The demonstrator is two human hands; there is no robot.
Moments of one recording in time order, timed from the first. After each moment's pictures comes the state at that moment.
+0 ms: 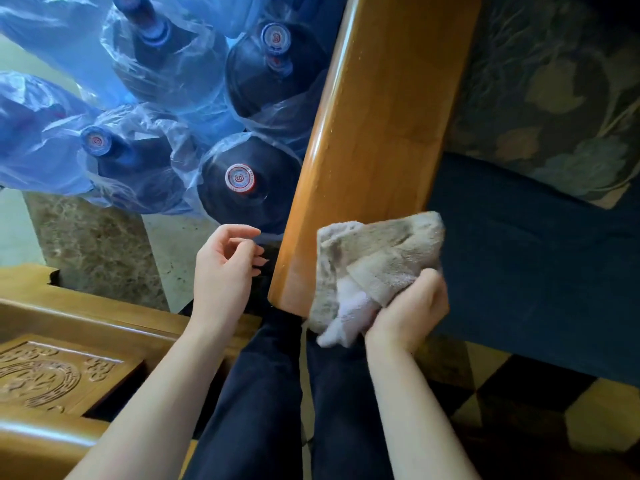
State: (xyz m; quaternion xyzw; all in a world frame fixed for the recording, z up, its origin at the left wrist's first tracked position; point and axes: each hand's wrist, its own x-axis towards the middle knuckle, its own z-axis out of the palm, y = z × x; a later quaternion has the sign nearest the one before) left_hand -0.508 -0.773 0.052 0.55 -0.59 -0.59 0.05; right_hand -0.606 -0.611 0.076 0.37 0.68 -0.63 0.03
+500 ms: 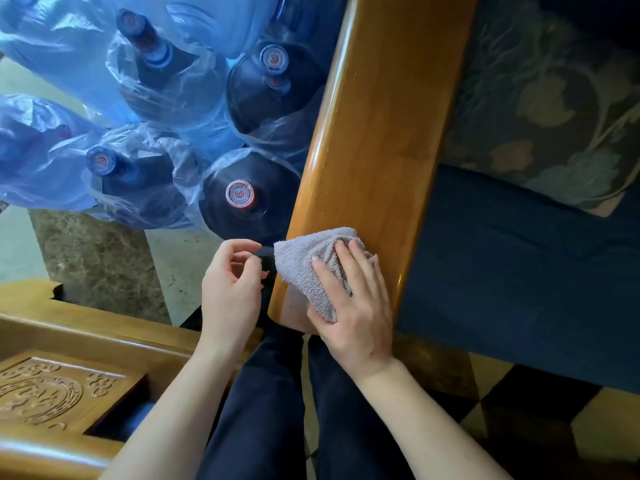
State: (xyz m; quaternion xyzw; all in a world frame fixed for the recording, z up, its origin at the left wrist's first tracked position) left_hand -0.517 -0.763 0.062 0.53 -0.64 -0.55 0.06; right_hand -0.589 -0.592 0.031 -0.39 0.89 -0.23 0.06
